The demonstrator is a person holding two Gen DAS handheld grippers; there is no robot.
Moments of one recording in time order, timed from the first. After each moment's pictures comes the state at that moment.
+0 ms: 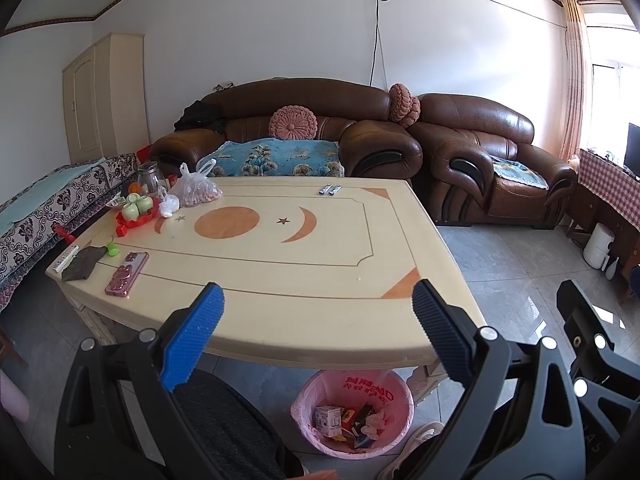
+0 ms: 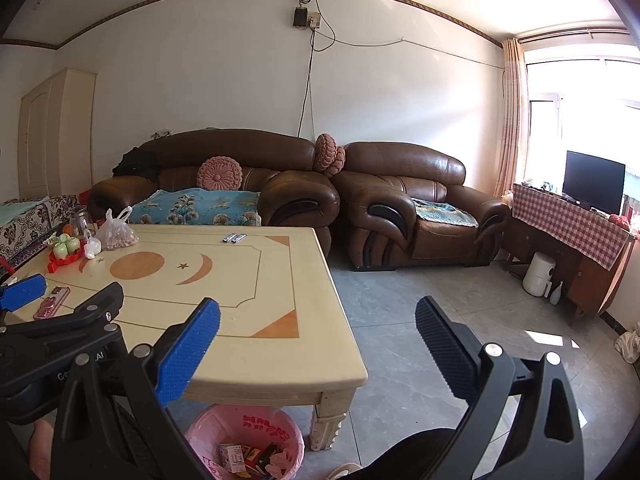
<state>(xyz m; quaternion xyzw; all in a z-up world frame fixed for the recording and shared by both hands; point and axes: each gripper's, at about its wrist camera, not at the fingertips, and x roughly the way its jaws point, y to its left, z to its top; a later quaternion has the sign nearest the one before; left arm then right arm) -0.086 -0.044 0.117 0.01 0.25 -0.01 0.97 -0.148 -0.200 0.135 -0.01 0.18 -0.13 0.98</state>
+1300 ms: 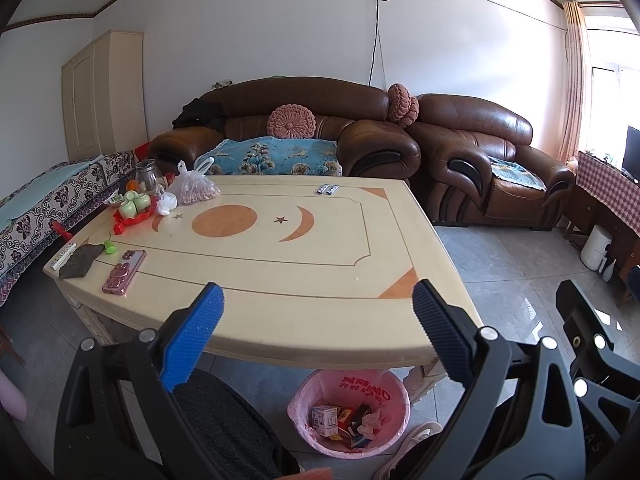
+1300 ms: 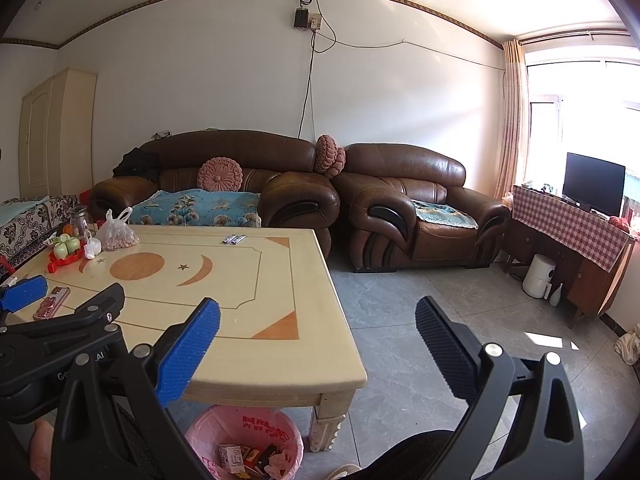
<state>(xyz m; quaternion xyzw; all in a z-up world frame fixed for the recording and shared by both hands) -0.084 -0.040 0.122 0.00 0.26 -0.01 0.97 -0.149 -0.202 0.136 -0.01 0.17 -0.13 0.98</state>
